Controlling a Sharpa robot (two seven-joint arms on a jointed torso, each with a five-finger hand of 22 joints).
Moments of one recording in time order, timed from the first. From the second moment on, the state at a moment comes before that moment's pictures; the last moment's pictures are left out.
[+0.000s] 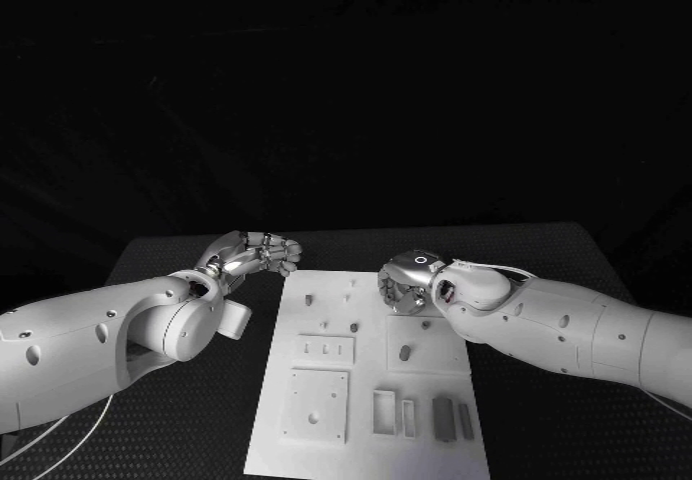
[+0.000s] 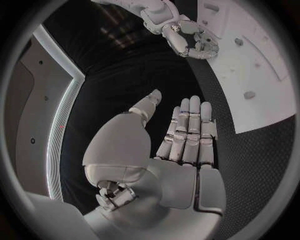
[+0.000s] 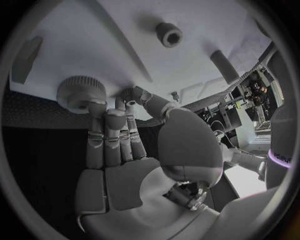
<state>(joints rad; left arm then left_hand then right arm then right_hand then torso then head) 1.34 -0.86 -0.18 1.50 -0.14 -0.35 0.30 1.16 -0.08 0.33 -0.15 0.11 0.79 0.19 0.32 0.43 1.15 0.13 0.11 0.10 0.95 0.11 0.43 0.51 0.06 0.64 0.01 0.71 0.99 1.25 -0.57 -0.17 1.15 -1.73 -0.30 -0.02 1.17 -0.19 0.77 -0.28 0.05 1.00 0.11 0.39 0.47 1.26 0.05 0.12 0.22 1.34 -0.05 1.08 0.83 0.23 1.26 0.00 0.74 1.31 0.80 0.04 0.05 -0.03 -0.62</state>
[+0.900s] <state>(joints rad) 1.34 -0.86 -0.18 1.50 -0.14 -0.35 0.30 1.15 -0.08 0.34 -0.16 0.11 0.79 0.19 0.31 0.43 1.15 0.13 0.10 0.09 0.95 0.11 0.43 0.51 0.06 0.64 0.01 0.71 0.99 1.24 -0.54 -0.17 1.19 -1.79 -0.42 -0.14 1.17 -0.18 0.80 -0.28 0.05 1.04 0.09 0.41 0.50 1.26 0.05 0.14 0.27 1.34 -0.06 1.09 0.82 0.23 1.26 0.00 0.77 1.31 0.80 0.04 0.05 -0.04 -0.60</state>
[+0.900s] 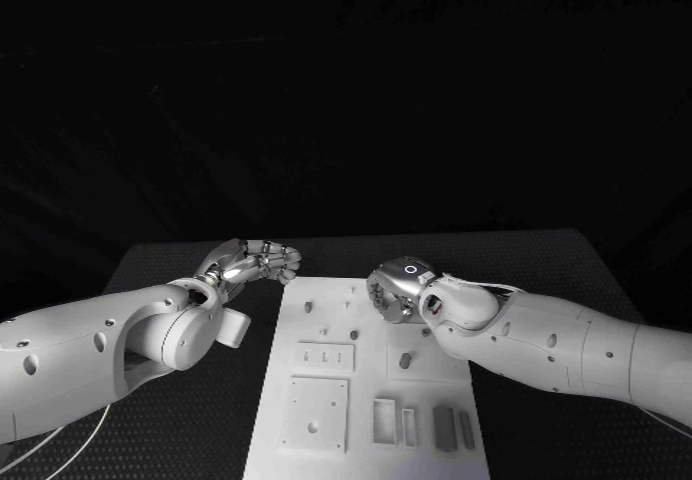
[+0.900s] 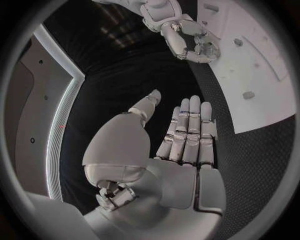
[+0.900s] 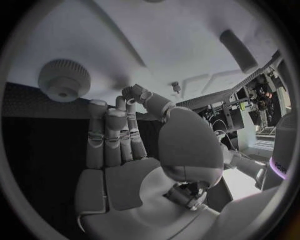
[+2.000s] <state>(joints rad) 1.34 -0.84 -0.18 1.49 -0.14 -0.35 0.30 1.14 -0.08 0.35 -0.17 0.11 0.79 0.19 0.31 0.43 1.15 0.13 0.10 0.09 0.95 0.11 0.43 0.51 0.07 0.64 0.01 0.71 0.99 1.24 -0.40 -0.17 1.07 -1.86 -0.53 -0.23 1.17 -0.19 0.81 -0.28 0.04 1.05 0.09 0.41 0.51 1.26 0.05 0.13 0.29 1.34 -0.06 1.10 0.81 0.23 1.26 -0.01 0.78 1.31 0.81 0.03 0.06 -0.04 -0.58</state>
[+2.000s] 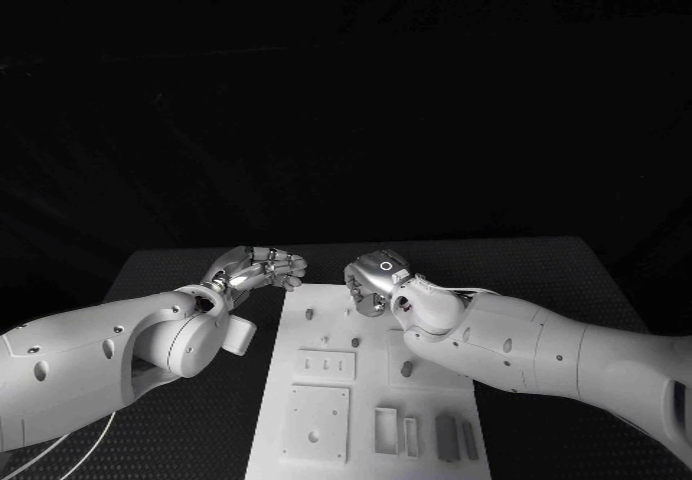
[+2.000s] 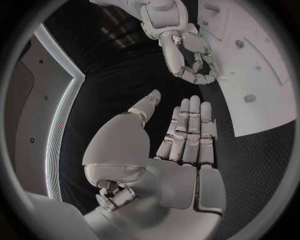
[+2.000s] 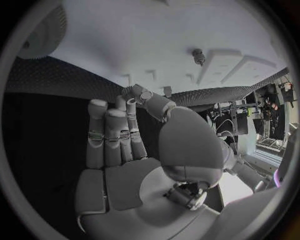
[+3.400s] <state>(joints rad) 1.34 -0.84 -0.18 1.50 -0.14 -0.35 0.30 1.13 -0.08 0.36 -0.19 0.11 0.79 0.19 0.31 0.43 1.15 0.14 0.09 0.09 0.95 0.11 0.43 0.52 0.06 0.64 0.01 0.72 0.99 1.24 -0.36 -0.17 1.03 -1.87 -0.50 -0.22 1.17 -0.20 0.83 -0.28 0.05 1.05 0.09 0.41 0.51 1.26 0.05 0.13 0.30 1.34 -0.07 1.10 0.80 0.23 1.26 0.00 0.79 1.31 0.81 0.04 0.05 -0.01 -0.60</state>
